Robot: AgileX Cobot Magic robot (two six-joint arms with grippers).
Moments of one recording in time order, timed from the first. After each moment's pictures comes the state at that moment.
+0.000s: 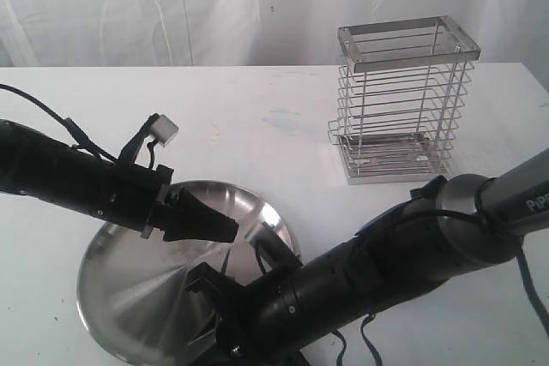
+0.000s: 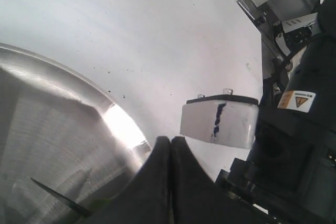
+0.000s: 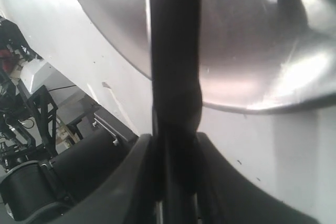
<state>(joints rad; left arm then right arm) -0.14 1.91 -0.91 -1.44 1.17 1.64 0.71 1.91 -0.75 1.69 0.84 -0.67</state>
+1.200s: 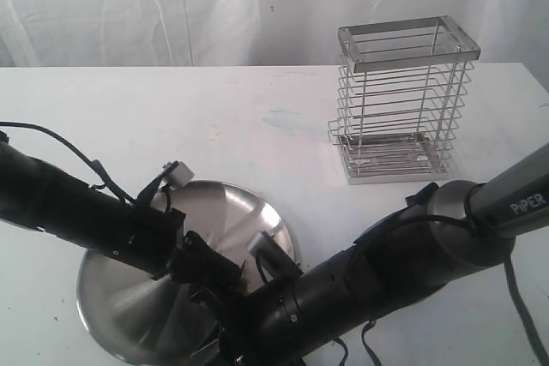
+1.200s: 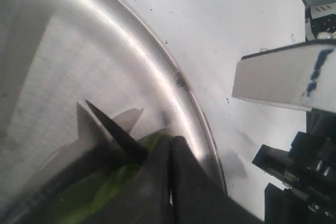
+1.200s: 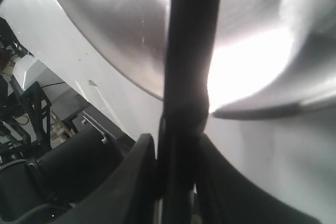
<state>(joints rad) -0.20 2.01 -0.85 -1.47 1.03 1.69 0.71 1.94 -0.75 1.69 0.86 -0.70</state>
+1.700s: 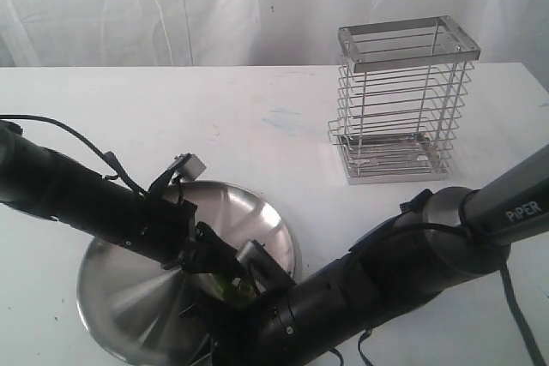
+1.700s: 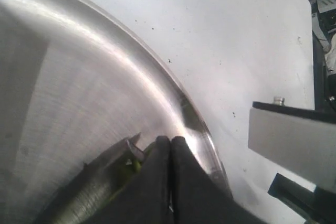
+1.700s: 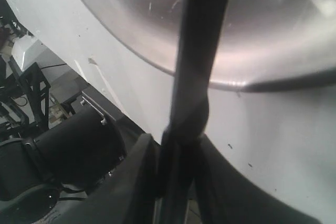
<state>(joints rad) -0.22 2.01 -0.91 -1.47 1.02 1.67 0.73 1.95 -0.74 1.69 0.89 -0.72</state>
